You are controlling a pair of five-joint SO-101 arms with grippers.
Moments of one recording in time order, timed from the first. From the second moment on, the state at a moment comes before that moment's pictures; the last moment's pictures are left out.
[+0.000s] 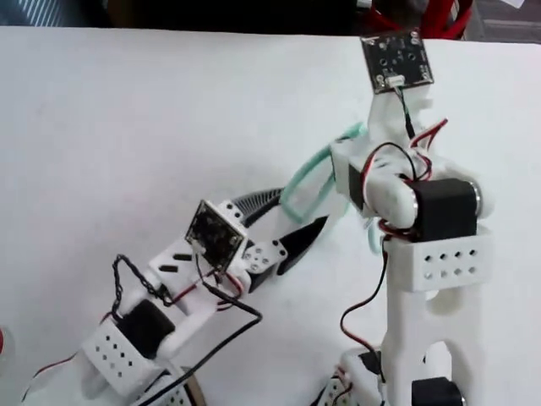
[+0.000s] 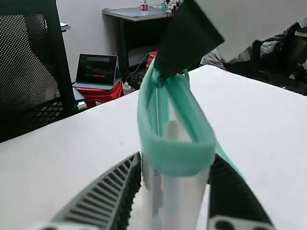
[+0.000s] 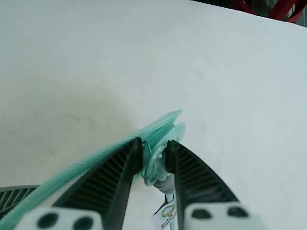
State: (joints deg) left arm 38.1 -71.4 71.8 20.0 1.6; right arm -11.9 -26.6 -6.4 90.4 7.3
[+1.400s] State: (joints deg) left arm 35.8 -55.5 71.6 2.2 1.5; right arm -11.0 -59.6 45.6 55.6 9.9
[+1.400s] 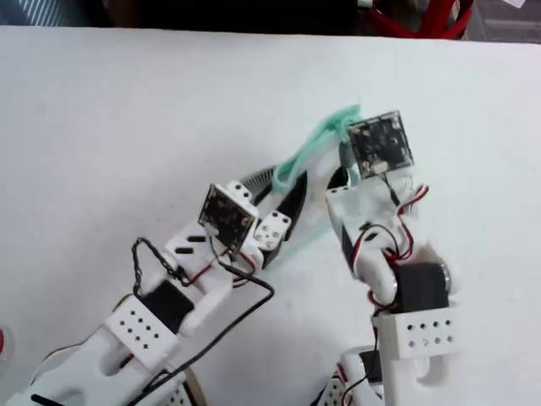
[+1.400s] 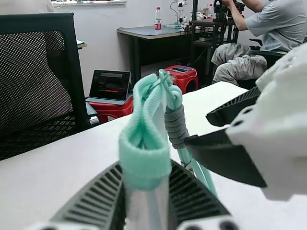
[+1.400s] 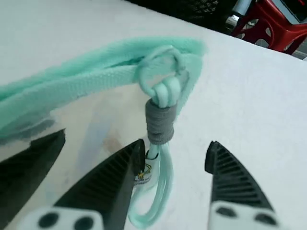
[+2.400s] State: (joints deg) left arm 35.8 -55.5 71.1 3.8 1.5; right arm -11.8 -59.9 55.3 37.6 12.2
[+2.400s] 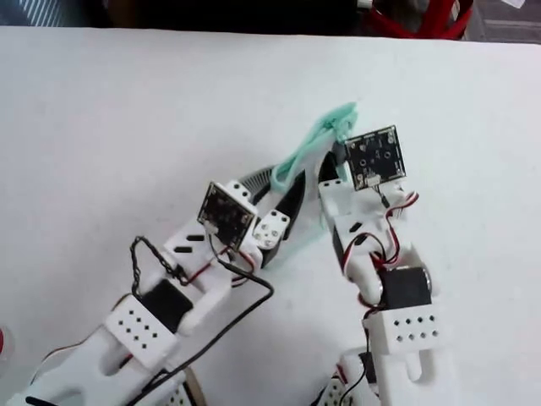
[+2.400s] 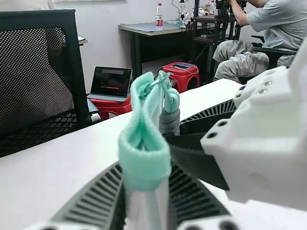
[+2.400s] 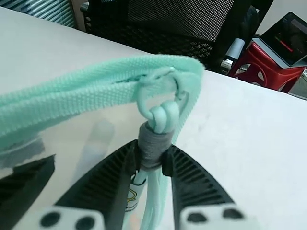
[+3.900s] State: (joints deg) left arm 35.8 -55.6 71.6 3.8 1.5; right arm -18.1 -70.0 45.5 59.2 10.5
